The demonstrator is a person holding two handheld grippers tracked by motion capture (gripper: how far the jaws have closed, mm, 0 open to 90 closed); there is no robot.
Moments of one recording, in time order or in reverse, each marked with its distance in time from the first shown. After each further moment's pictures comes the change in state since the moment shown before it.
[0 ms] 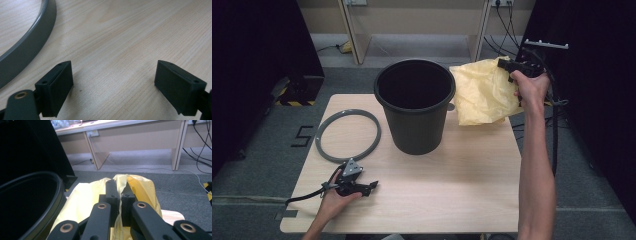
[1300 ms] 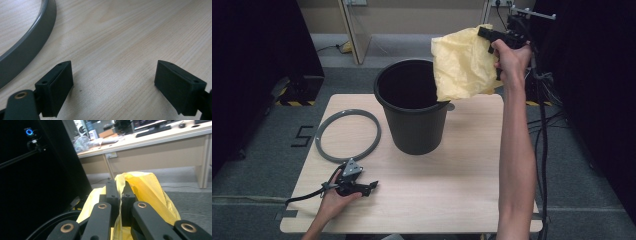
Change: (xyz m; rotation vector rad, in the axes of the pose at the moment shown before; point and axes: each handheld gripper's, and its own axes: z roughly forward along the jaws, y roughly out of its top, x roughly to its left) left arm 0.000 0.000 0.000 0.000 0.000 0.003; right arm 0.064 0.058 0.021 -0.130 0.137 0.052
